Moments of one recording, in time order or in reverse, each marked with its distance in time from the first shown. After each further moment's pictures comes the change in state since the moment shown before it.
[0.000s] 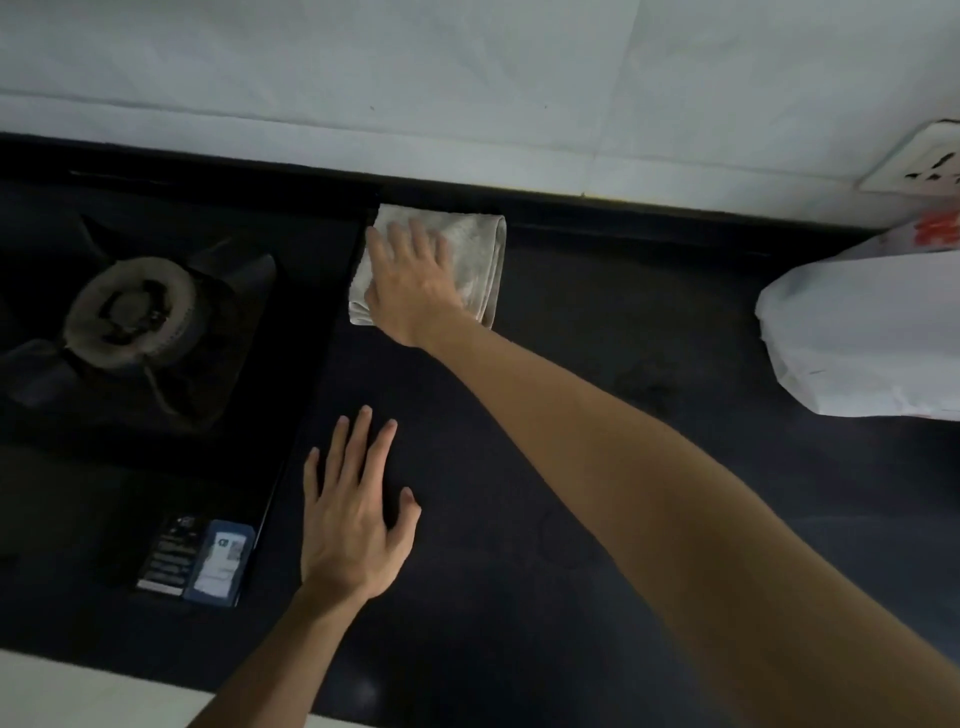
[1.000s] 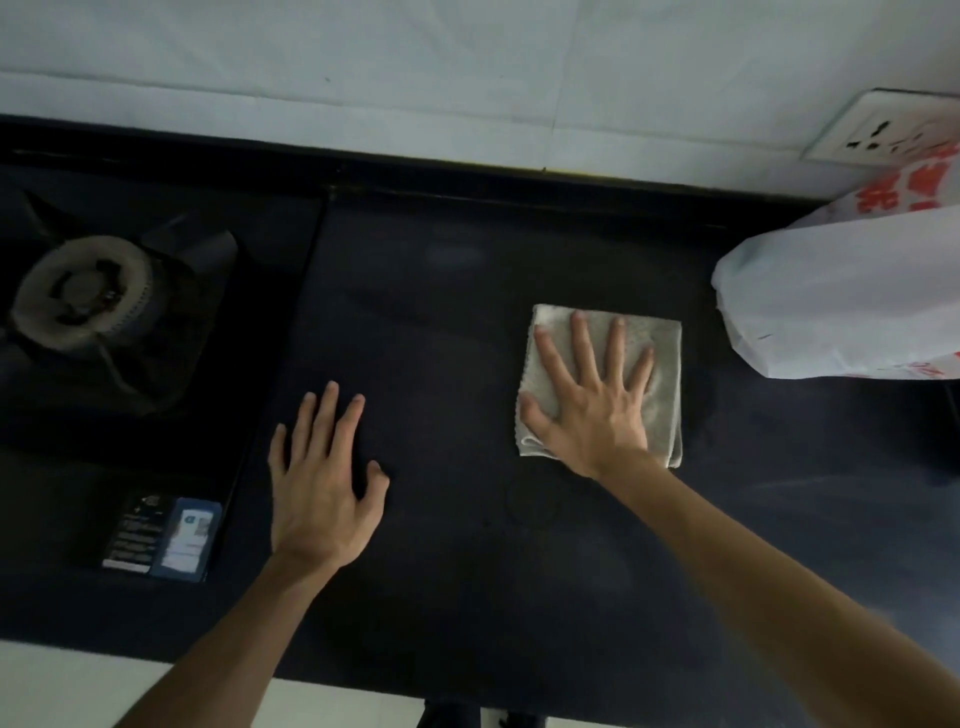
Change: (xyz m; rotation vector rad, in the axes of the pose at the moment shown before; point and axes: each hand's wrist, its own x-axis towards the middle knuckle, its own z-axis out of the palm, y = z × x) left_hand 0.001 0.001 0.000 0.039 -0.005 -0.015; right_hand -0.223 0.126 0.019 -0.143 -0.099 0.346
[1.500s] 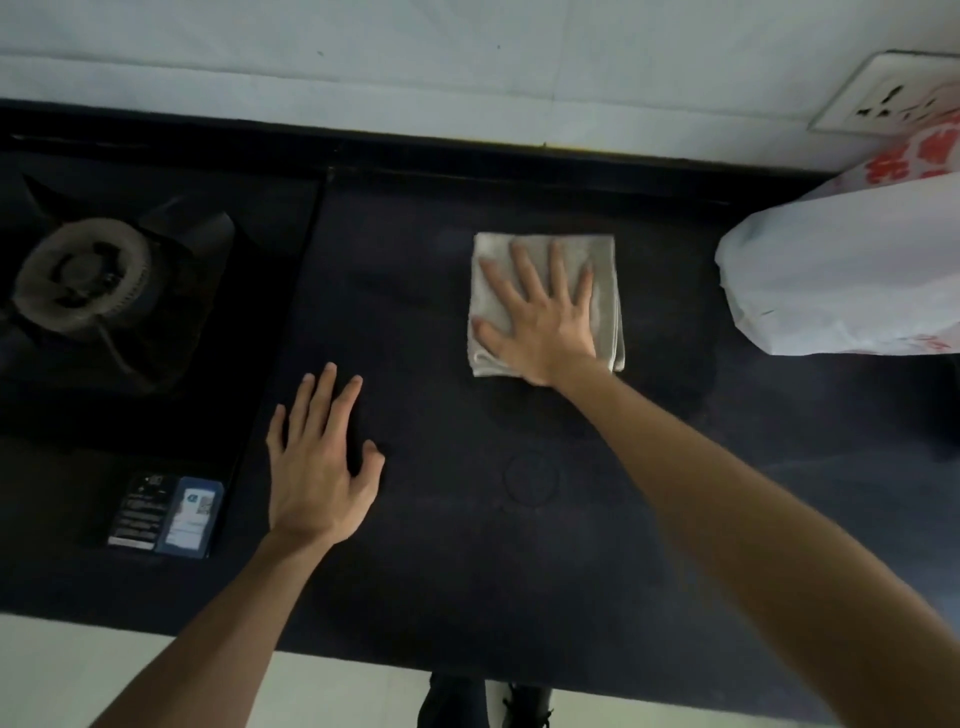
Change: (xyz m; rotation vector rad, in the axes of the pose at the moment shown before) left_hand -0.001 -0.002 0.001 -0.022 0.039 0.022; right_hand 0.073 -0.029 -0.012 0.044 -0.028 -0.116
